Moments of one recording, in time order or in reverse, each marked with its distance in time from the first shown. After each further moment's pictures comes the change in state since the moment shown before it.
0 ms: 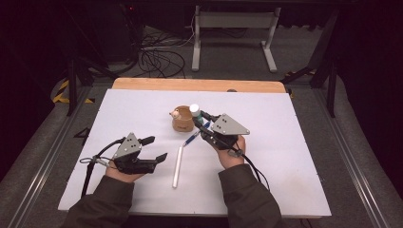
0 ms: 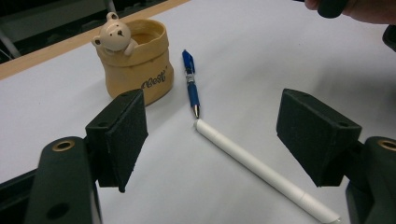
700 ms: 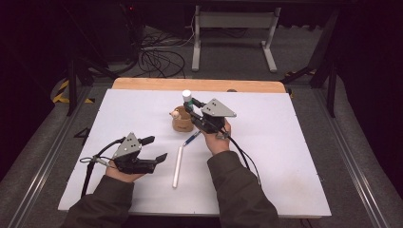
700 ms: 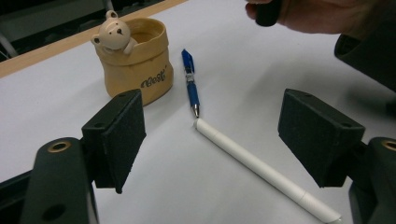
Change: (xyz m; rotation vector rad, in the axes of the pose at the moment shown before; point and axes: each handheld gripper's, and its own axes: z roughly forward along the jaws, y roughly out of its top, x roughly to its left) left arm 0.001 -0.001 0.001 0.003 -0.013 0.002; right arm -0.017 -0.012 0.063 -0.023 -0.021 0.106
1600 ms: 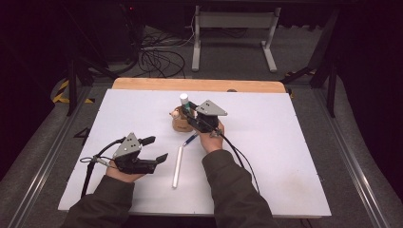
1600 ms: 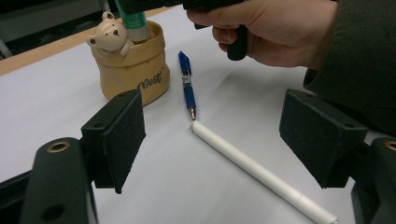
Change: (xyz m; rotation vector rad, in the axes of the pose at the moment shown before) left arm 0.000 -0.001 0.001 -0.005 -0.012 -0.011; right arm -0.003 -0.034 0.031 0.078 -0.005 0.066
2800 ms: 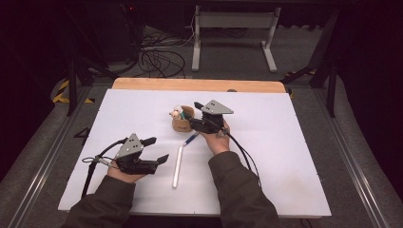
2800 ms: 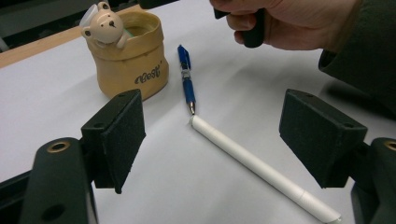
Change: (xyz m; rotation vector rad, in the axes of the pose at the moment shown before) left arm -0.001 -0.003 0.004 0.018 0.003 0.003; right arm -0.009 0.005 -0.019 0.047 0.042 0.033
